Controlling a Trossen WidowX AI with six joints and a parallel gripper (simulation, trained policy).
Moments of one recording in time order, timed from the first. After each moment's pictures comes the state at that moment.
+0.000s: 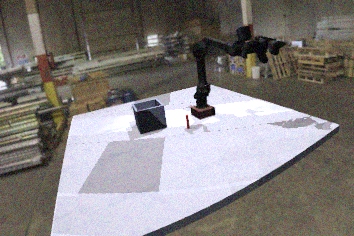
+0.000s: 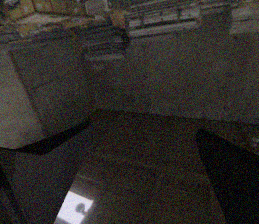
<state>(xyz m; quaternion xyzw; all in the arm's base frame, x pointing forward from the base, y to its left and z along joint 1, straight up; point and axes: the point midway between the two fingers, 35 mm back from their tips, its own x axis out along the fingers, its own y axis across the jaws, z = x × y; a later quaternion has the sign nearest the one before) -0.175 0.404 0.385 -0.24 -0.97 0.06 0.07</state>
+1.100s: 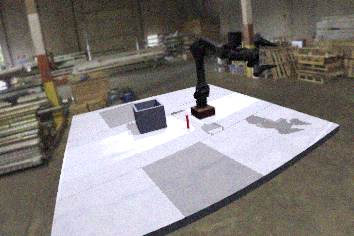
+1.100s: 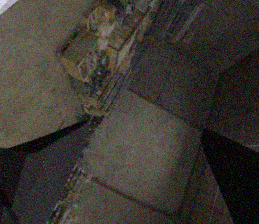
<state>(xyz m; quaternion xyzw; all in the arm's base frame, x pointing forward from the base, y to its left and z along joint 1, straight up) -0.041 0.453 0.341 -0.41 -0.74 0.48 0.23</state>
